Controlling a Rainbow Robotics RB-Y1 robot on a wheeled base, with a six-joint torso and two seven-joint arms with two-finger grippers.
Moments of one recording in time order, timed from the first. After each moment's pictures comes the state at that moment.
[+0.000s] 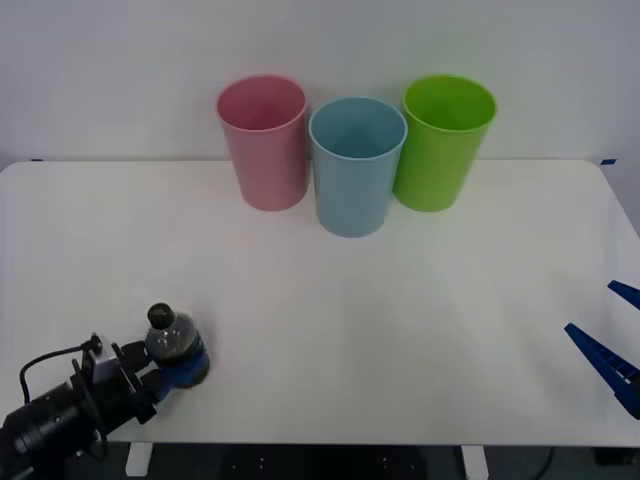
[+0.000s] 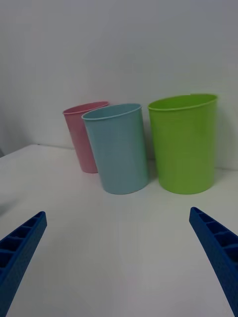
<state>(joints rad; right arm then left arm) 0.35 -0.40 -0.52 -1.66 0.96 -1.22 0.00 0.07 0.35 0.21 -1.16 -1.09 -1.20 -0.43</state>
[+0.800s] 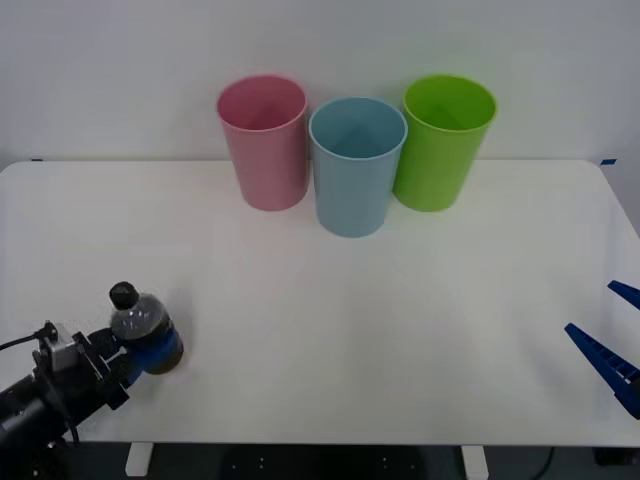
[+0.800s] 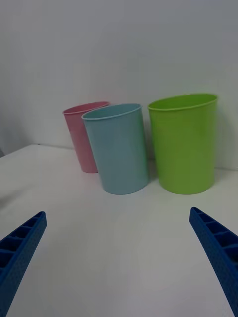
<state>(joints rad) 0.35 -0.40 -0.52 -1.66 0.96 -1.22 0.00 0.09 0.39 0.26 -1.21 -0.98 -1.20 -0.39</state>
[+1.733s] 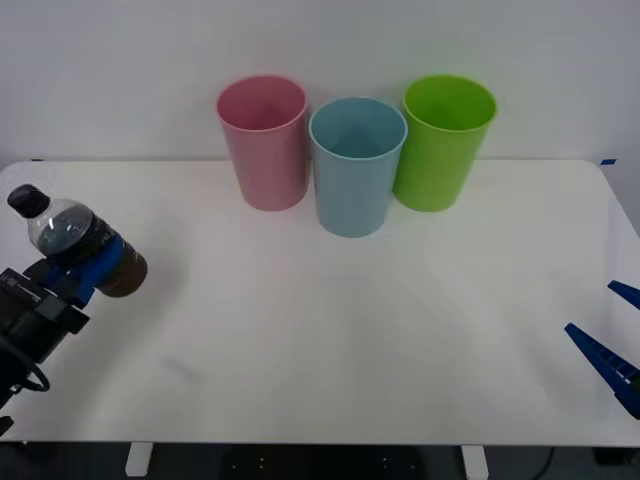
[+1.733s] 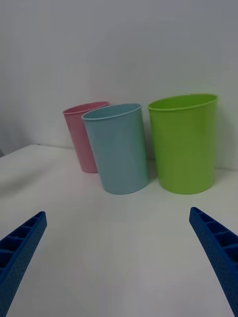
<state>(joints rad) 0.35 -0.40 -0.52 -1.66 0.96 -1.22 0.00 0.22 0.39 0.28 -1.70 -0.79 -0.80 -0.11</state>
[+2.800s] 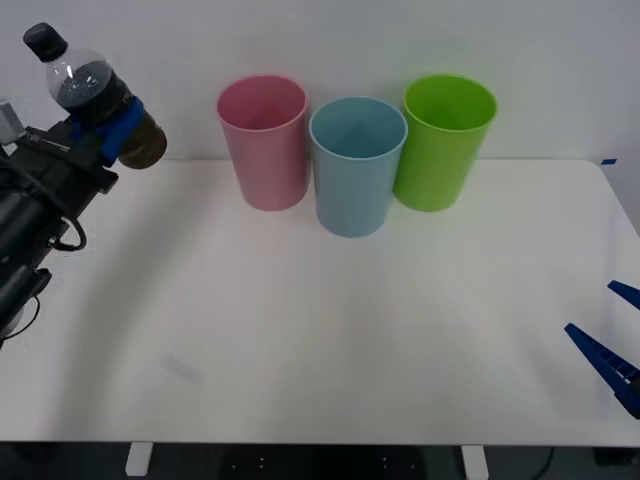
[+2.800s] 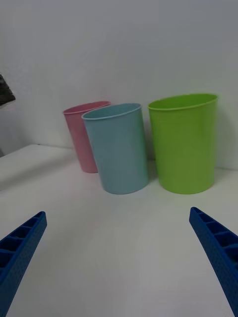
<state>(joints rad) 0.35 -0.40 -0.52 -1.66 0.96 -1.22 0.00 -0.20 0.39 0.26 -1.68 -1.14 -0.59 0.19</state>
